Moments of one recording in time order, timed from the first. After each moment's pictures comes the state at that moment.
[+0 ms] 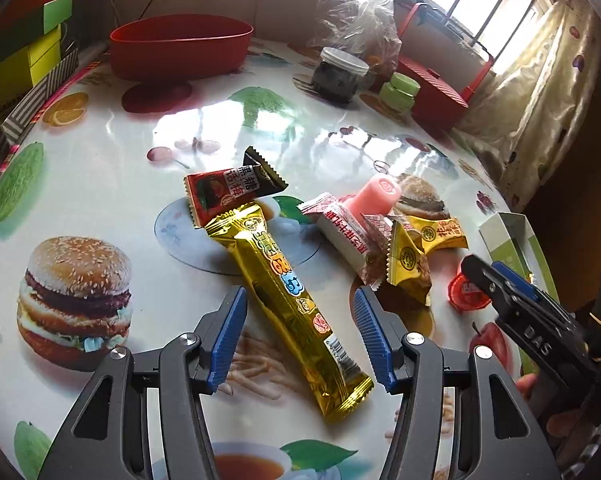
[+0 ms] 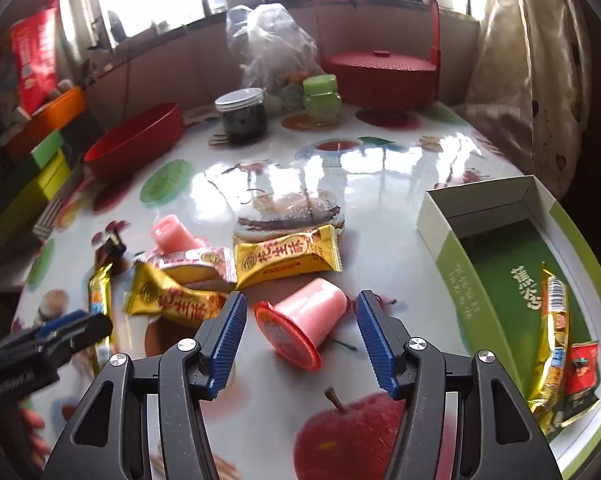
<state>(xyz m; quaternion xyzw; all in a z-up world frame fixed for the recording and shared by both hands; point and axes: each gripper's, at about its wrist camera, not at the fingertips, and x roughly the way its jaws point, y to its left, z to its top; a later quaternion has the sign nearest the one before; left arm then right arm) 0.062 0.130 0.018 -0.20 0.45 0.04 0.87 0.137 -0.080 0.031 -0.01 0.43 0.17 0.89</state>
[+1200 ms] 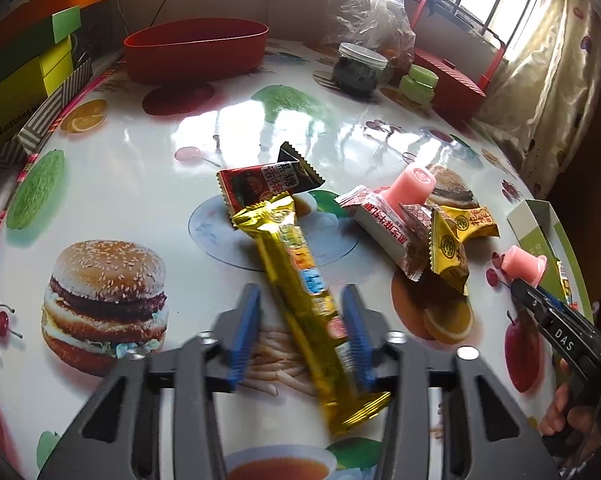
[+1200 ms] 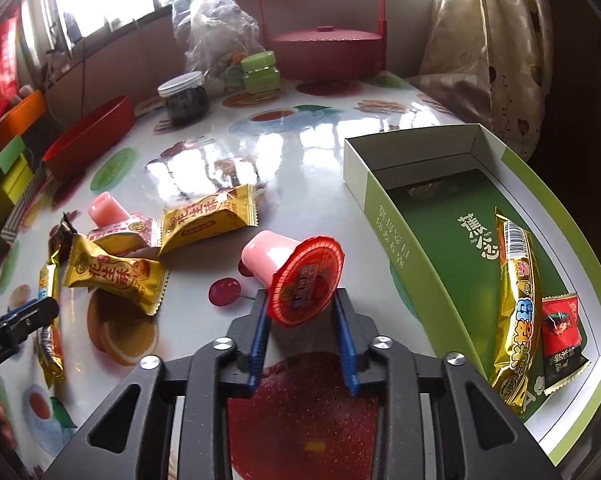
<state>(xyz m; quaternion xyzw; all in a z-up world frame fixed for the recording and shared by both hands) 0.057 0.139 0.011 -0.16 0.46 0.06 0.87 0.132 -0.120 0.012 -0.01 0.45 0.11 0.88</state>
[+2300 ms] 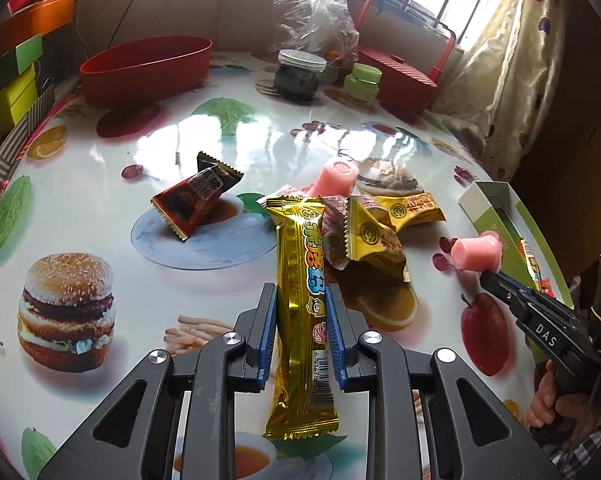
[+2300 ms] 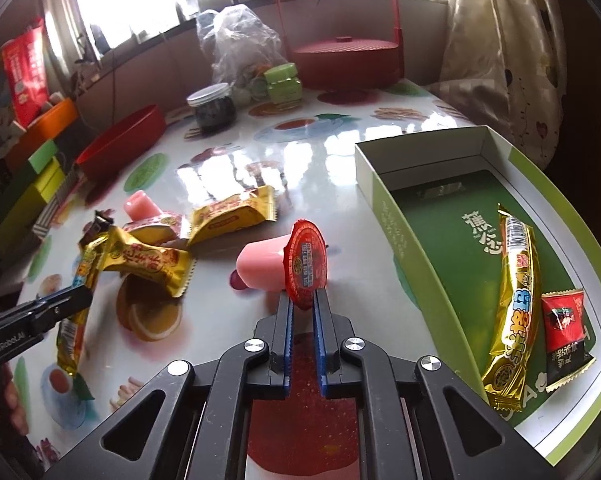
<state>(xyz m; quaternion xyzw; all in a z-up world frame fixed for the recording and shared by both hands) 0.052 0.106 0.025 -0.14 0.44 0.00 0.89 0.117 -0.134 0.020 0.02 0.44 0.17 0.88</state>
